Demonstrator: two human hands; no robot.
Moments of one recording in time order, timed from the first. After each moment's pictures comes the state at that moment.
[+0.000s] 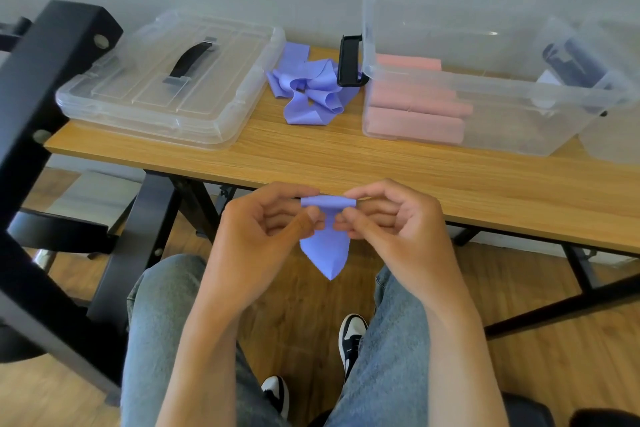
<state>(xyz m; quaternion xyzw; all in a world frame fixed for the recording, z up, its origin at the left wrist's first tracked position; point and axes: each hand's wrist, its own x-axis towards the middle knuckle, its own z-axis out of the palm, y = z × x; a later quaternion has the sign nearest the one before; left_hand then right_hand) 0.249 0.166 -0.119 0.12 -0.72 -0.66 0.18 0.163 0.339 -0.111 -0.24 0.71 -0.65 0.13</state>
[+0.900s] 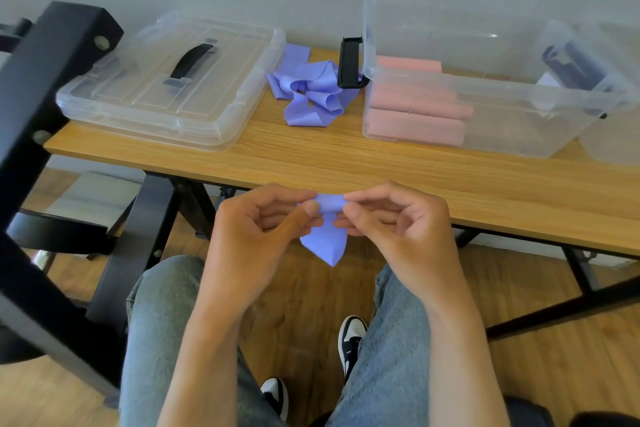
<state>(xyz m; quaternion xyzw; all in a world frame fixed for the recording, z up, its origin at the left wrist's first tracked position) 0.248 0.167 -0.117 0.14 -0.69 -0.68 0.21 0.162 0.338 -0.110 -0.24 0.69 -0.67 0.11</state>
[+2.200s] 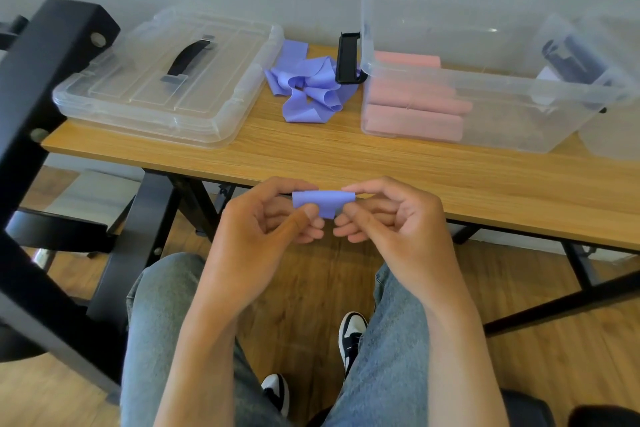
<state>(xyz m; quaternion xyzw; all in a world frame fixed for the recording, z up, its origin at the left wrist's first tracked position) 0.249 0.166 -0.118 0.12 -0.71 -0.67 0.17 0.163 0.339 -0.112 -0.25 0.71 -0.65 0.11</state>
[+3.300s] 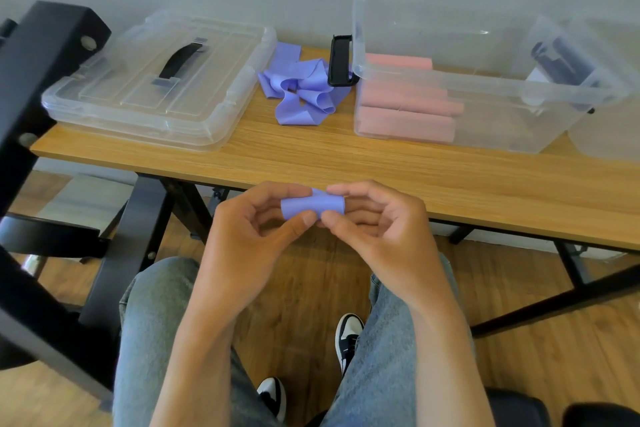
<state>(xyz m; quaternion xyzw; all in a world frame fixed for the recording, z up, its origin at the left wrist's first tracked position) 0.249 0.169 -0.118 0.12 -0.72 -0.65 0.20 0.166 0.333 -0.112 -0.25 0.69 -0.67 0.12</state>
